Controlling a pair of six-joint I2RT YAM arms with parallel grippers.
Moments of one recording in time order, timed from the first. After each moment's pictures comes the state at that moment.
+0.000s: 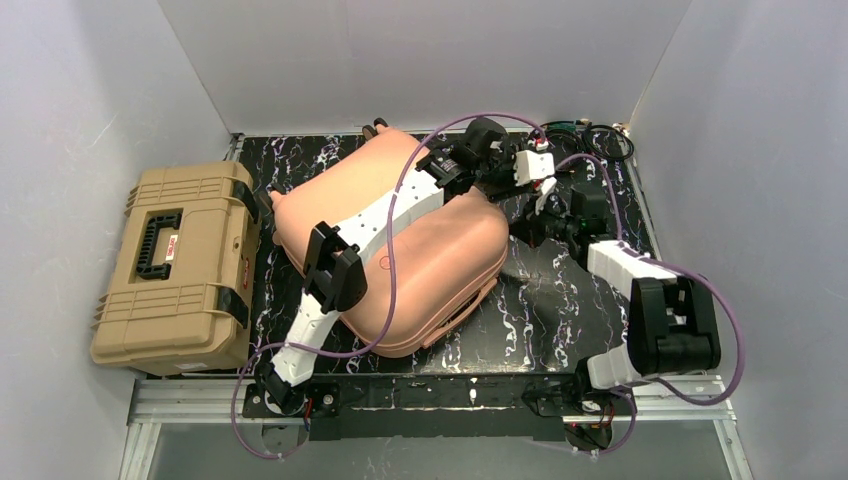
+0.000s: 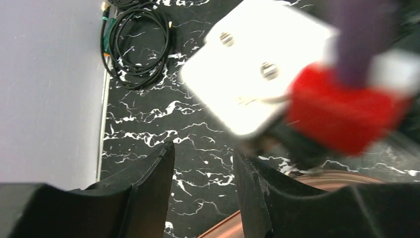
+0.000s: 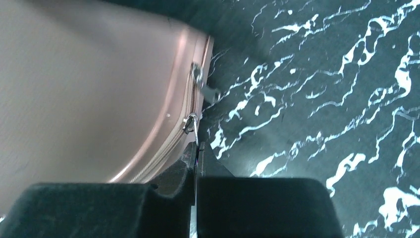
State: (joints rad) left arm -0.83 2.26 2.26 -0.59 0.30 0.73; right arm 0.09 1.42 0.71 0.18 -0.81 -0.27
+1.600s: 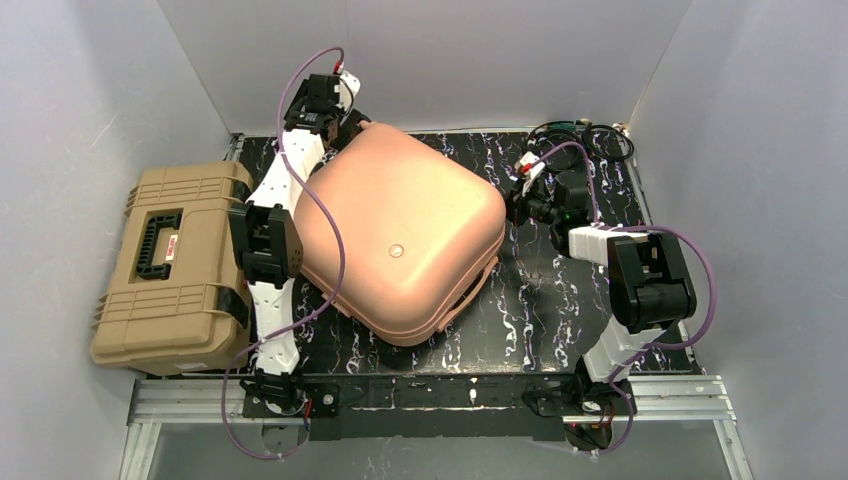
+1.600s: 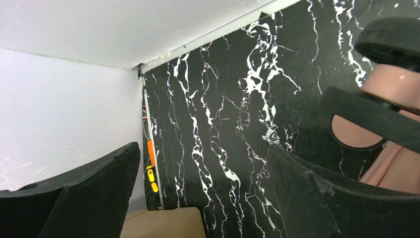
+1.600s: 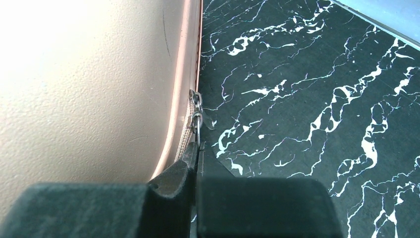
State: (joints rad) left arm -0.20 2.14 2.09 -0.57 -0.39 0.48; right arm 0.16 1.71 0.82 0.60 -0.78 -0.13
